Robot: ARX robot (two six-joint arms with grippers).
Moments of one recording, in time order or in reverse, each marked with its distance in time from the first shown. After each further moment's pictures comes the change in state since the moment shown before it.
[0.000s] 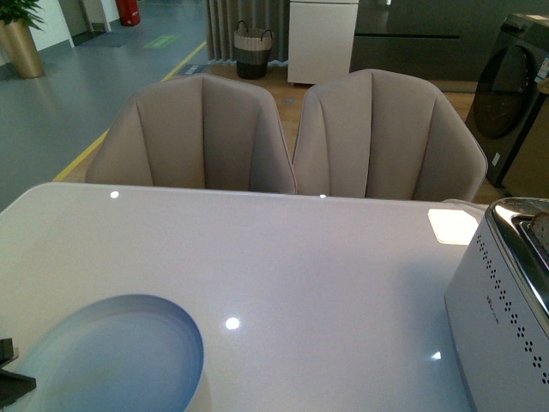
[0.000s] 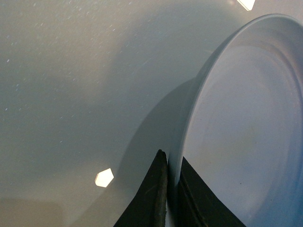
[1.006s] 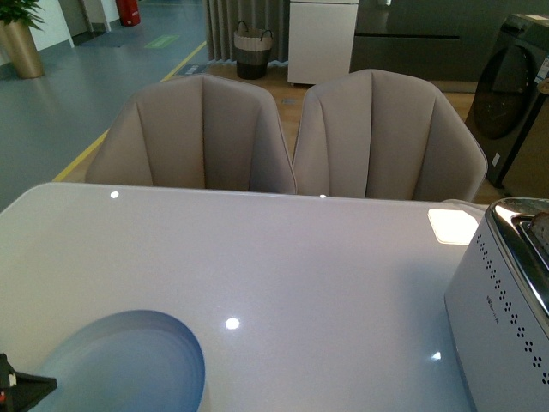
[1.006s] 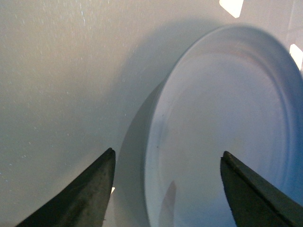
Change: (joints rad) left arm 0.008 0.052 -0.087 0.217 0.034 0.028; right arm 0.000 0.000 0.000 0.000 0.000 0.000
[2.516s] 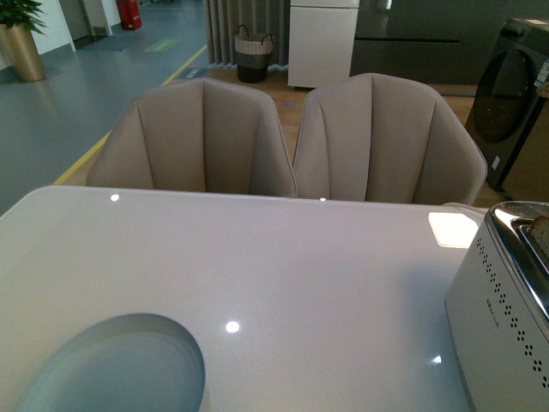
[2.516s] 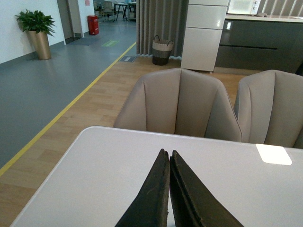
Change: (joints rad) left arm -0.303 -1.522 -0.490 -0.068 -0.536 0.155; right arm 0.000 0.000 0.000 0.000 0.000 0.000
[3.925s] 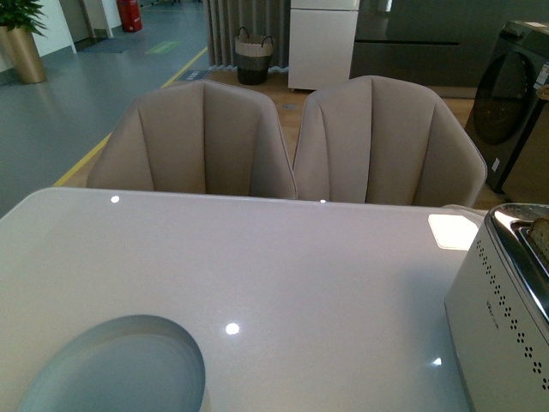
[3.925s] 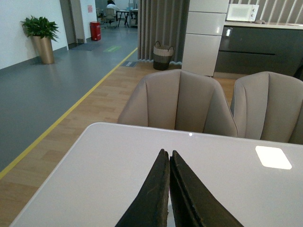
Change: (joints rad) left arm 0.001 -0.756 -0.062 -0.679 0.000 0.000; right arm 0.000 0.000 0.000 0.000 0.000 0.000
